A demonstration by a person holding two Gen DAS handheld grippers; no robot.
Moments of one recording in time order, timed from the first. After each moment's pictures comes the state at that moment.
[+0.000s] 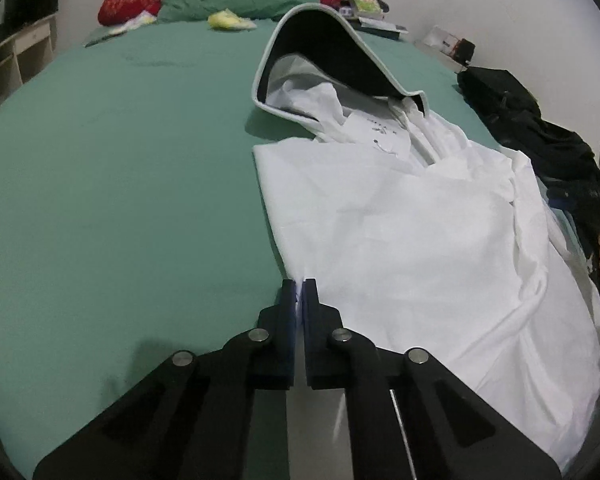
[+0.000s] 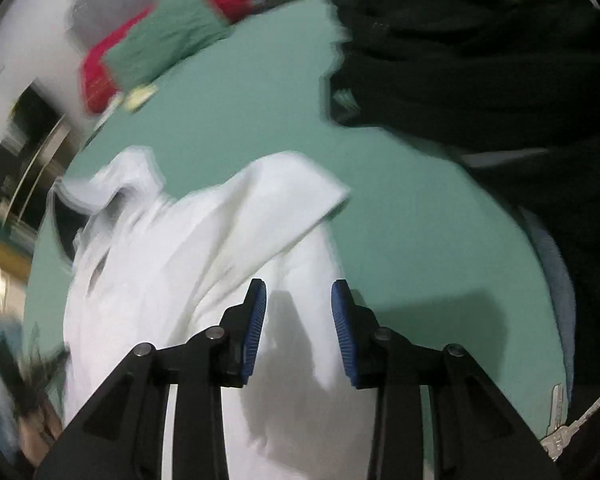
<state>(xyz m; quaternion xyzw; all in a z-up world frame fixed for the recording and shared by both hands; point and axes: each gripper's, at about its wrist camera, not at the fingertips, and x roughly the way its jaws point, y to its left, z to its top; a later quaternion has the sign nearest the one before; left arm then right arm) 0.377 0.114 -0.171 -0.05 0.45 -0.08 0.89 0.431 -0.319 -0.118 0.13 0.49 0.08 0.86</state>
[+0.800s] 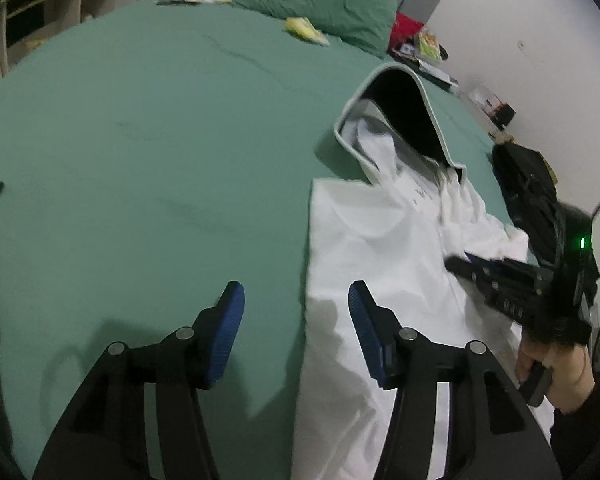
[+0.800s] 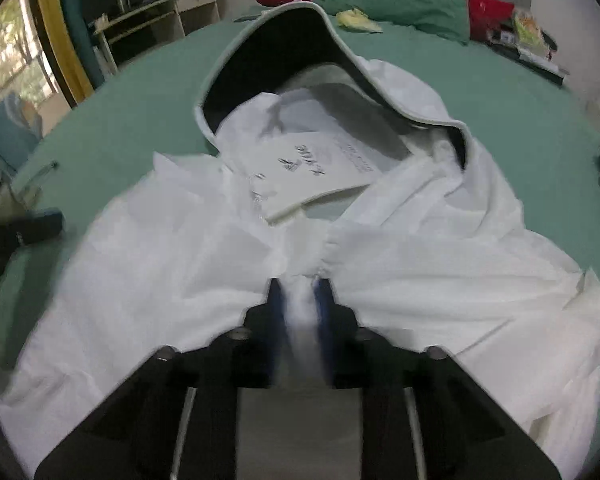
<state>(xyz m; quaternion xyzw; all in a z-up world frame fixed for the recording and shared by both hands) 0.362 0.170 -0.149 -0.18 0.46 -0.02 0.87 0.436 -0.056 -0.133 -0.09 0.47 0.27 0.84</state>
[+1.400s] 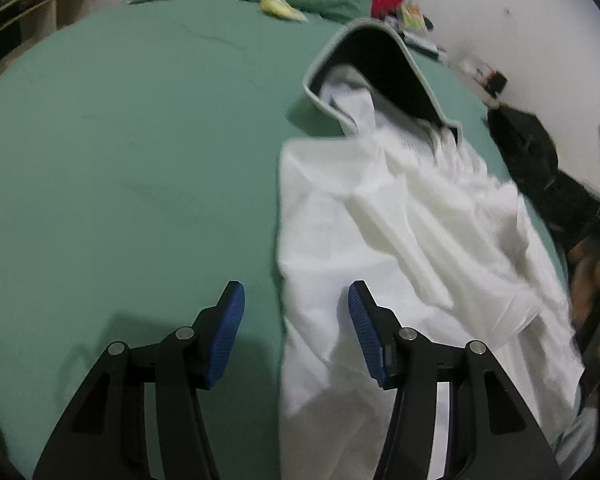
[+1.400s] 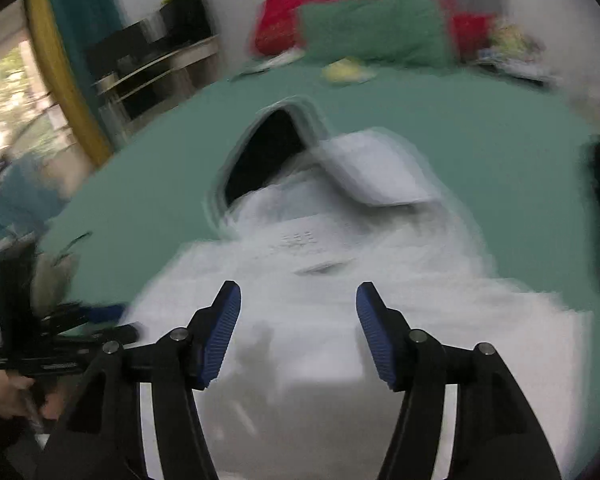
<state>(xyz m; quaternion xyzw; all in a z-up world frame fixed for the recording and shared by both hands) 0.373 0.141 -0.170 -0.13 0.48 -0.04 0.87 0.451 -0.095 -0.081 -0.02 0.40 0.24 0.89</state>
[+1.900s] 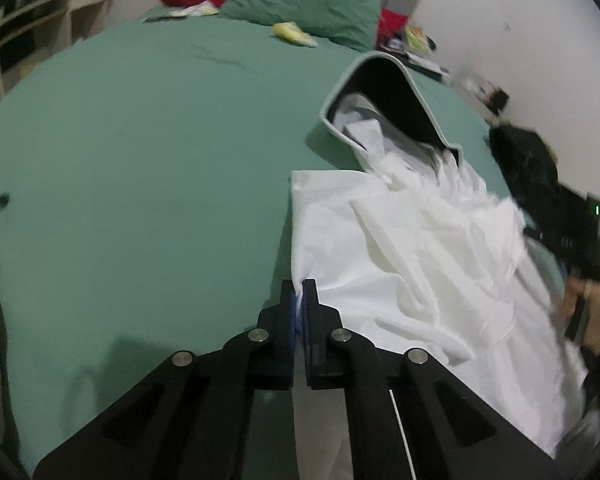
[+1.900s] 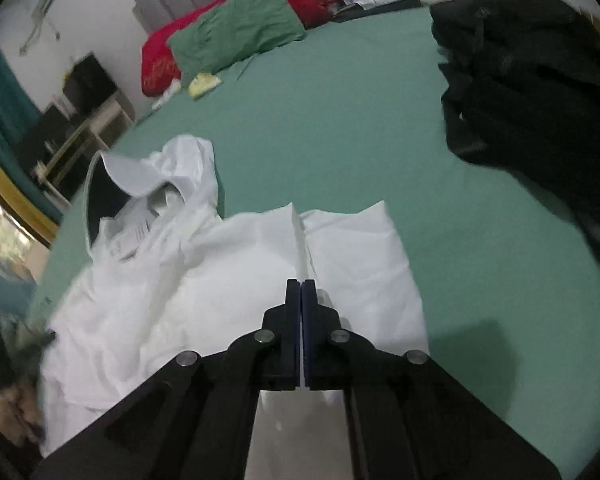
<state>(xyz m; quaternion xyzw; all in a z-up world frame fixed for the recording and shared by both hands) 0.351 0.169 -0.154 -0.15 0.44 -0.02 0.88 0.470 -0.243 -0.149 0.11 0.45 0.16 0.87</state>
